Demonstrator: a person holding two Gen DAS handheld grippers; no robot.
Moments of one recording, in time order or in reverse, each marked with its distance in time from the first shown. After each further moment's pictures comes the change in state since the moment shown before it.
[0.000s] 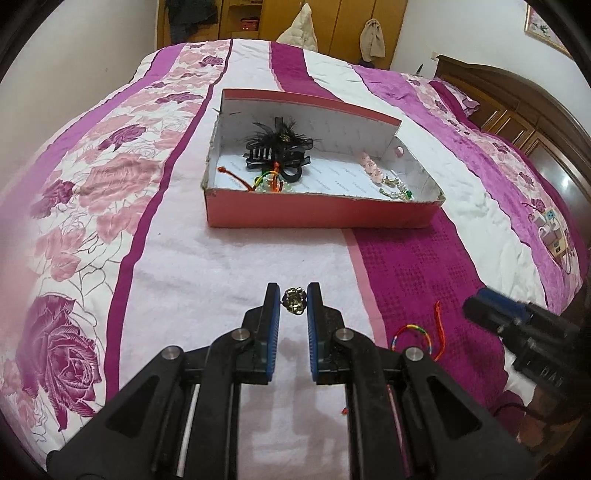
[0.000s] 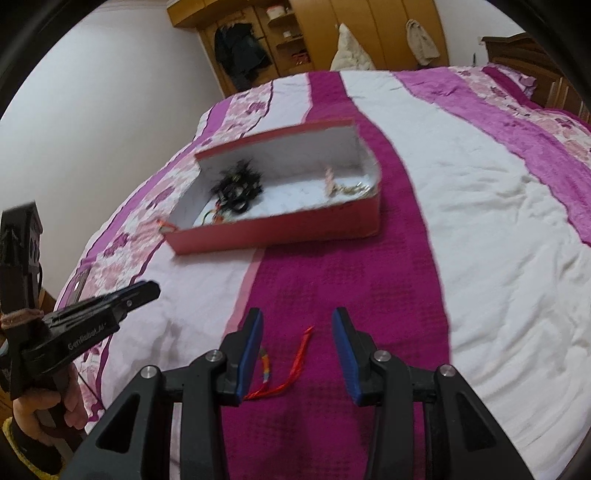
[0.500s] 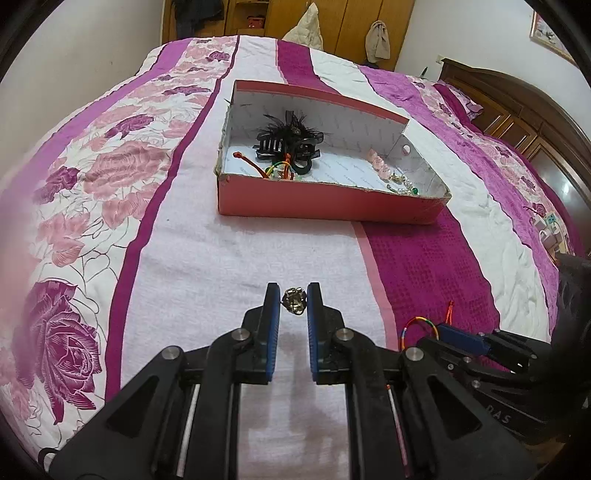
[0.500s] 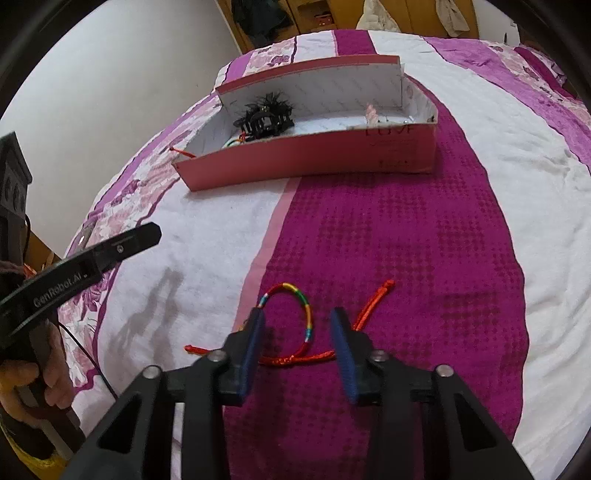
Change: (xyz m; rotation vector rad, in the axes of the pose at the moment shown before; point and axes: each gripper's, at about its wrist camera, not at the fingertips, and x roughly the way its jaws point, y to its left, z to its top) left arm 0.001 0.009 -0.008 -0.026 0.004 -0.004; right arm 0.042 0.022 -0.029 -0.049 0.155 0.056
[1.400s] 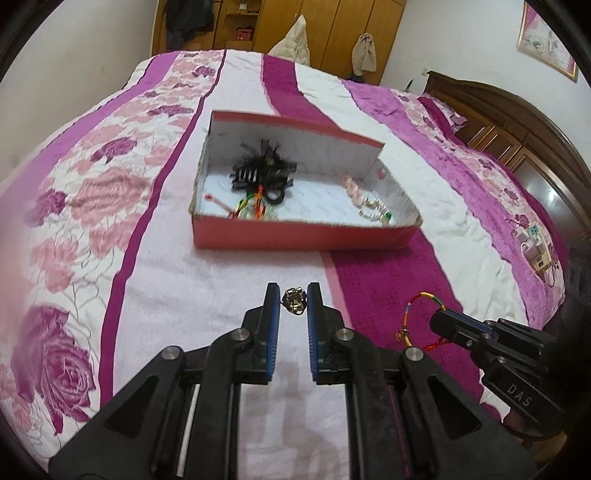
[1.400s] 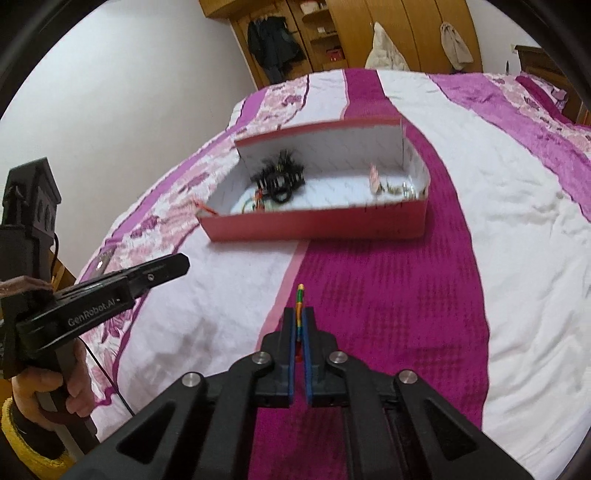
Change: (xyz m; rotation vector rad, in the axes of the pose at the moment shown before) left arm -0.017 -0.016 0.022 0.009 -0.058 -0.064; right arm -0.046 0.000 0.024 -0.037 -0.162 0.031
